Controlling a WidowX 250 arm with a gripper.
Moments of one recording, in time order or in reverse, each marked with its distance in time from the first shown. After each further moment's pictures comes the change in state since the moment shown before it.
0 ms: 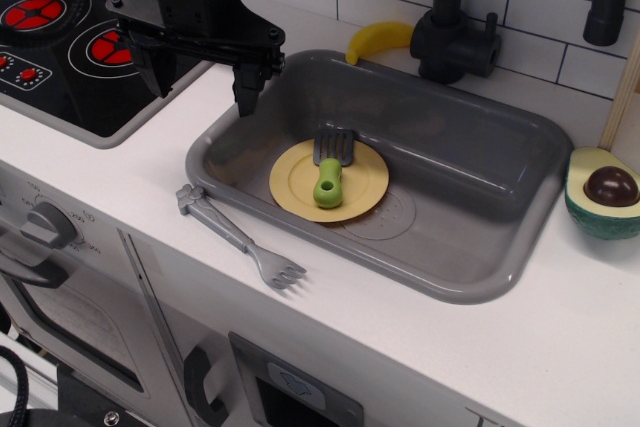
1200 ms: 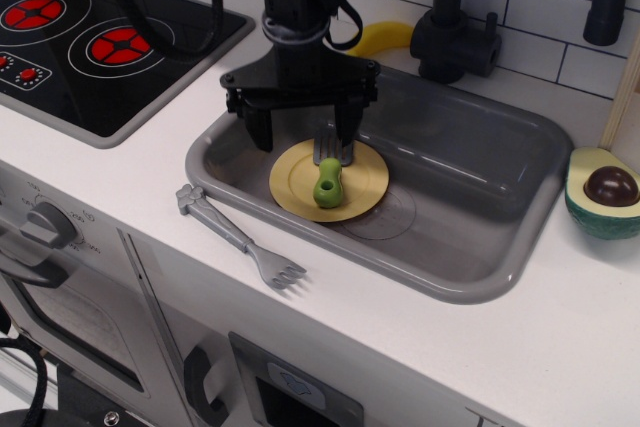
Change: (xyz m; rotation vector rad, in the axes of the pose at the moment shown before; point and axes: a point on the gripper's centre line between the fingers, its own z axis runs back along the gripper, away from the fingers) arm 0.014 -0.065 -0.059 -0.071 0.058 0.327
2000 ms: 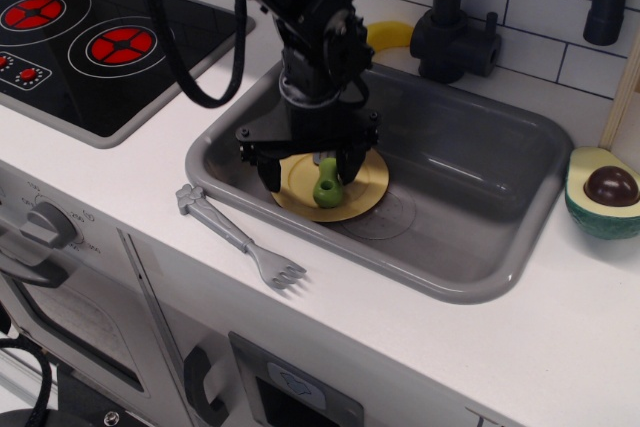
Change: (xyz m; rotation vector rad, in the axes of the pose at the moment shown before) arm -0.008 0.000 -0.046 0.046 -0.035 0.068
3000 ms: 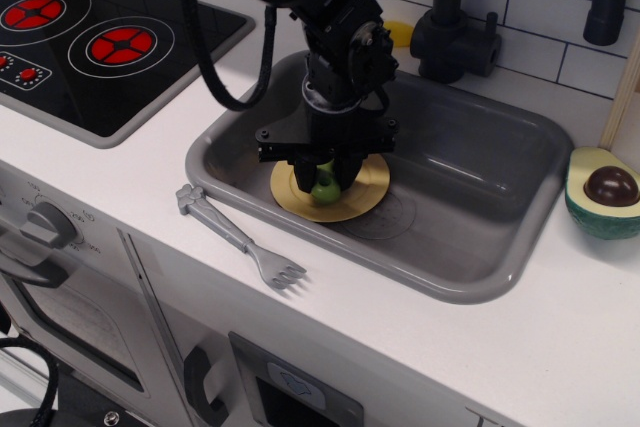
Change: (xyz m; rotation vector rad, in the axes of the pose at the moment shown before) arm -0.001 -0.012 -0.004 0.025 -0.006 -0.043
